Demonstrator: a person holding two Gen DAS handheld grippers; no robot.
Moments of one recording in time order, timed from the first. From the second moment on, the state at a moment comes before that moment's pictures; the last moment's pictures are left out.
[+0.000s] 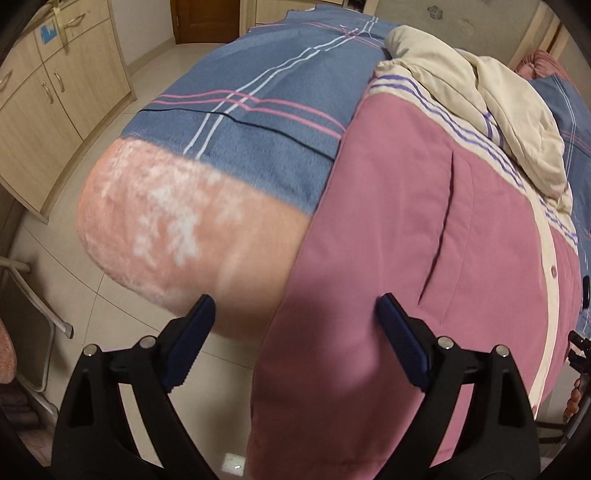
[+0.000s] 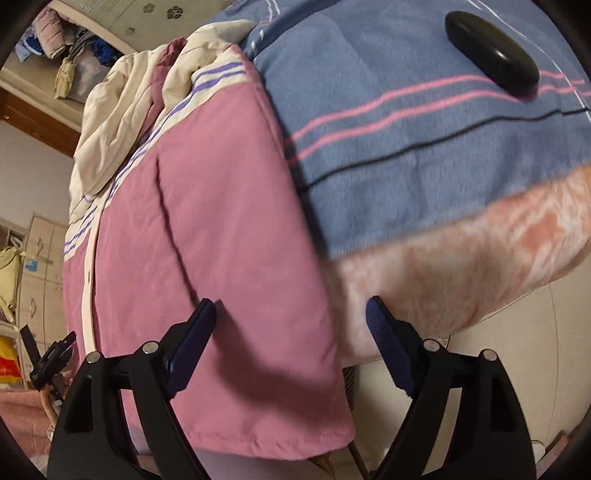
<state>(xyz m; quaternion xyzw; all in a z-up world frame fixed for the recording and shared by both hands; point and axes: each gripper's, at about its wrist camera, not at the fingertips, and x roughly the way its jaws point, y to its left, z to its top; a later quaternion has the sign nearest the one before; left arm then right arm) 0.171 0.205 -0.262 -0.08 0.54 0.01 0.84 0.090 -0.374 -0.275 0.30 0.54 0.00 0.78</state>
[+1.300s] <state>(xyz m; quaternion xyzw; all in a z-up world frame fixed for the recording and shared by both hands) 0.341 0.180 -0.057 -0.28 0.37 -0.13 0.88 0.301 -0.402 -0.104 0.45 0.24 0.21 0.83</state>
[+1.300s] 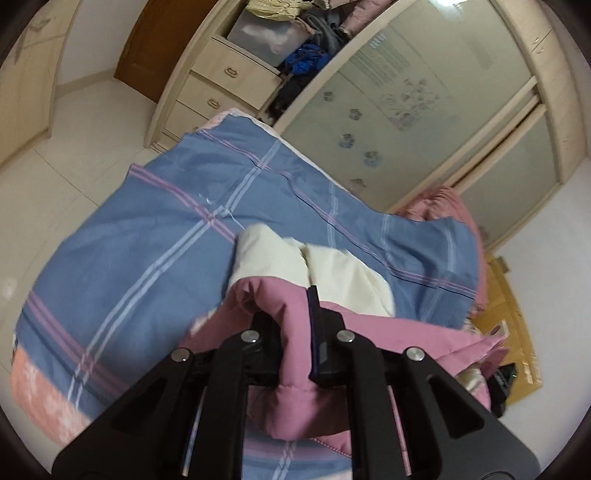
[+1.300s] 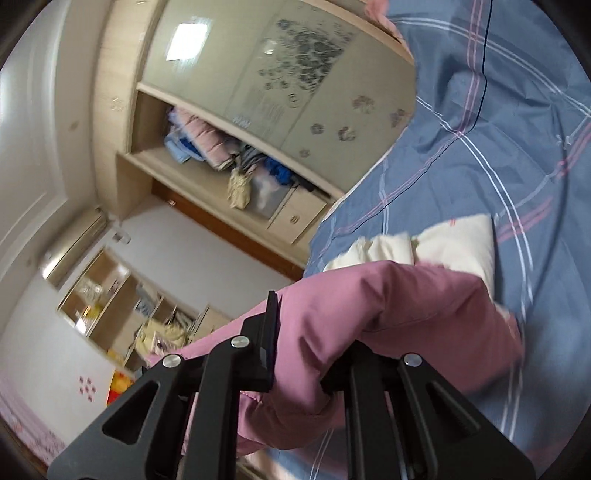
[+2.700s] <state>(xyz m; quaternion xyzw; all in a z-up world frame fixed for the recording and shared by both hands) 0.387 -0.015 -0.090 0.00 0.40 -0.16 0.90 0.379 -0.183 -0.124 0.01 0.36 0.12 0.93</state>
